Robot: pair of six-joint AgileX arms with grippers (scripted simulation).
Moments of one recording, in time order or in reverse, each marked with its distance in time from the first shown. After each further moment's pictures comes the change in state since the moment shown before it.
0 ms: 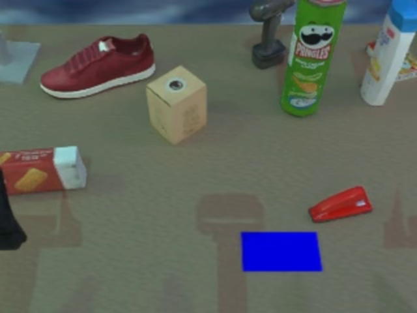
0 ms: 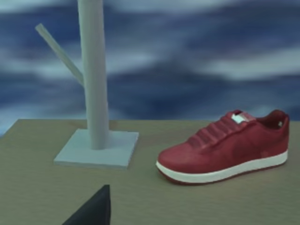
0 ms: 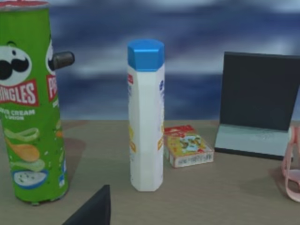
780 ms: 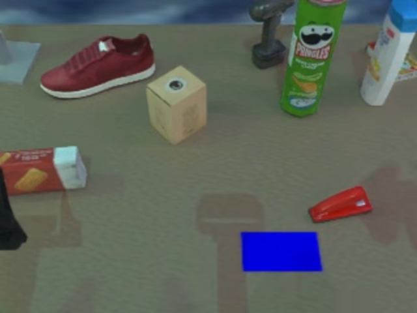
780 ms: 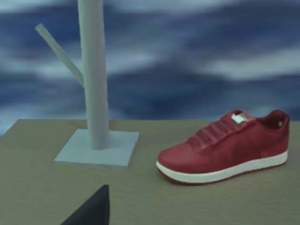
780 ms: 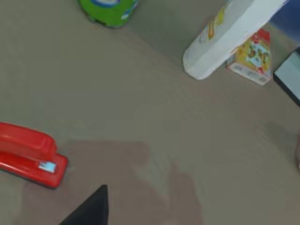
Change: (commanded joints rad) left arm 0.000 0.000 0.000 0.000 0.000 0.000; right arm 0.154 0.685 0.580 -0.461 -0.001 -0.545
